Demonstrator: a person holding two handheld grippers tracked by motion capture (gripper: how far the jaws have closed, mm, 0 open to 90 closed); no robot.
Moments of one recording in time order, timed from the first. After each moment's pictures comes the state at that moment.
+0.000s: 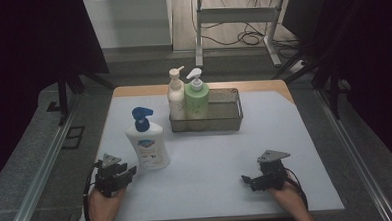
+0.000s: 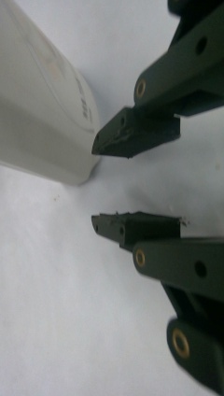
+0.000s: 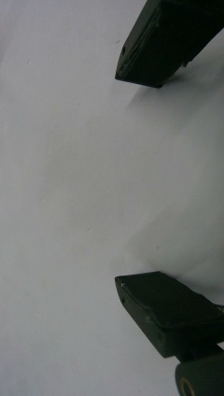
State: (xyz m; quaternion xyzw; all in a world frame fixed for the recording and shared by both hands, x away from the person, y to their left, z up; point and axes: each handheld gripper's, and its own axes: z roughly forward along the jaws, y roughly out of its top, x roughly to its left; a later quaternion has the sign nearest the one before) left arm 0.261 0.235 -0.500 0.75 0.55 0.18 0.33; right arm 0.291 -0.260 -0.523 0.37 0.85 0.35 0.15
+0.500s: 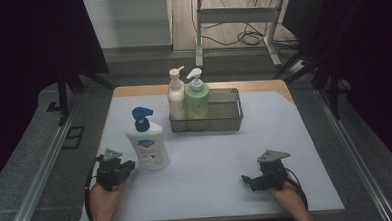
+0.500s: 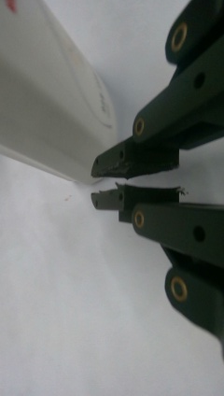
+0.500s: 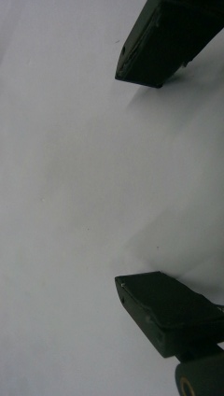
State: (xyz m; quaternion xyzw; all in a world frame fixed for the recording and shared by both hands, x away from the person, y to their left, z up) left arm 0.279 0.235 -0.497 0.75 0.54 0.16 0.34; right arm 0.291 -0.260 -0.523 0.37 0.85 0.35 0.15
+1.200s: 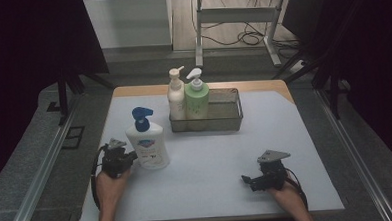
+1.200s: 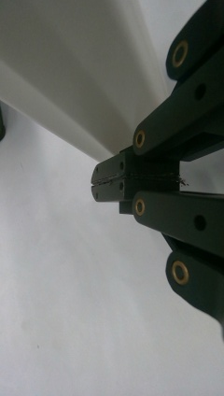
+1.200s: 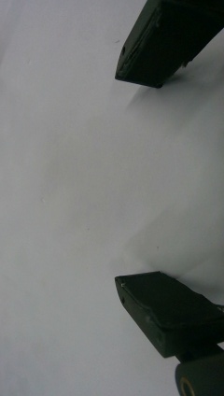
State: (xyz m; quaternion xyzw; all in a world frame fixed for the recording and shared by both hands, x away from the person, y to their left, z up) left arm 0.313 0.230 -0.500 0.75 0.53 0.16 0.36; right arm 0.291 -0.260 -0.523 0.37 0.85 0.35 0.15
